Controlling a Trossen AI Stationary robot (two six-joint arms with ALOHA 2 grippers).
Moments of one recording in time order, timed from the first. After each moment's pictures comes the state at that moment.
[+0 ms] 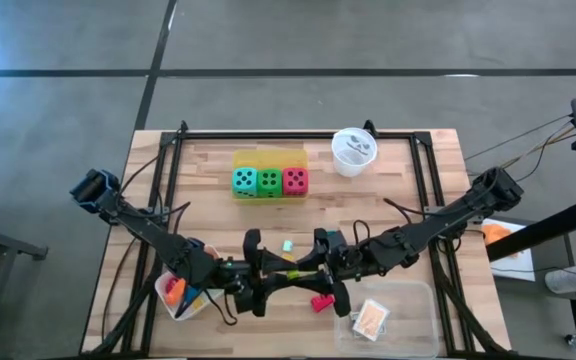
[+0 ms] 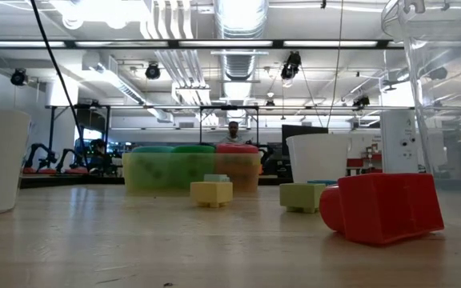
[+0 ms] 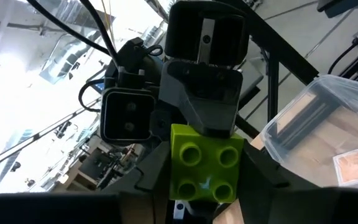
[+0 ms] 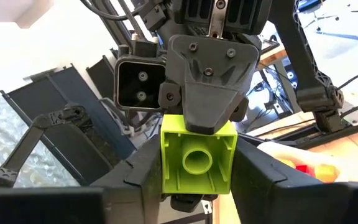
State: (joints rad) left arm -0.58 1.56 1.17 0.45 -0.58 0.92; right arm 0.48 1.56 1.20 0.43 0.31 0.55
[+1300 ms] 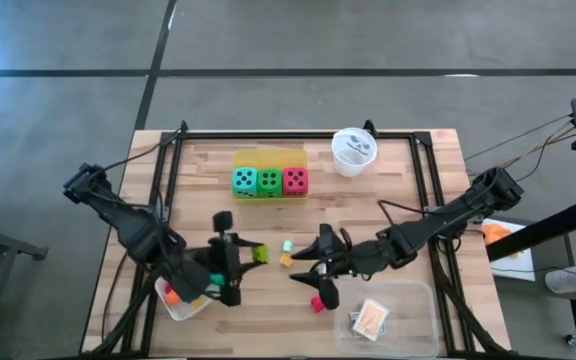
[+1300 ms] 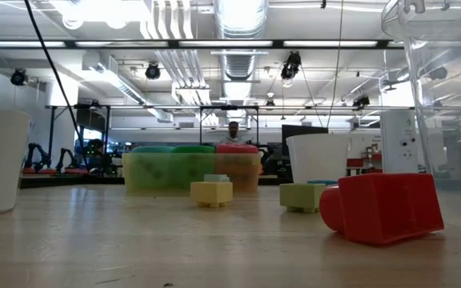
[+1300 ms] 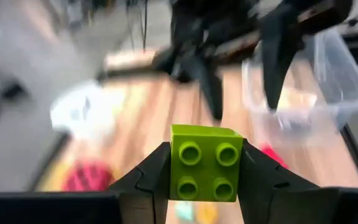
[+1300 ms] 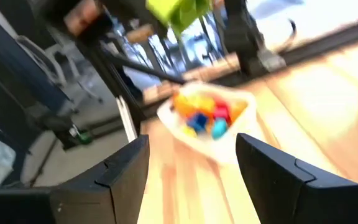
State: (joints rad) left arm -0.64 1.46 1.48 -0.70 -0.78 -0.24; right arm 0.47 1.56 1.19 0.08 0.40 0.57
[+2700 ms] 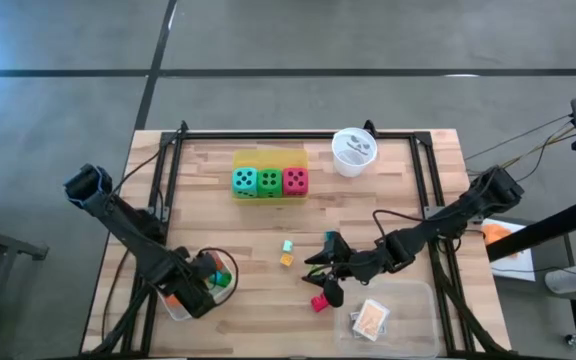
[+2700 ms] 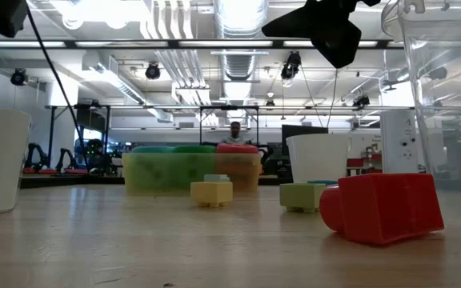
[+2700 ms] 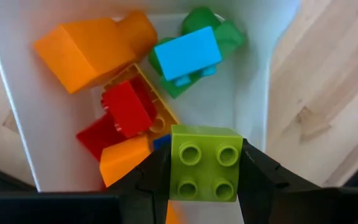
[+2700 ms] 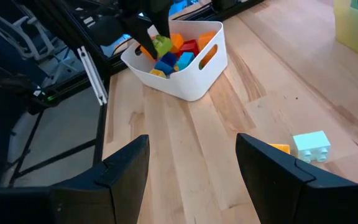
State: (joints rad) left arm -0.77 1.47 1.01 -1.03 -0.03 -1.36; right arm 0.48 1.56 0.93 0.17 0.39 0.70
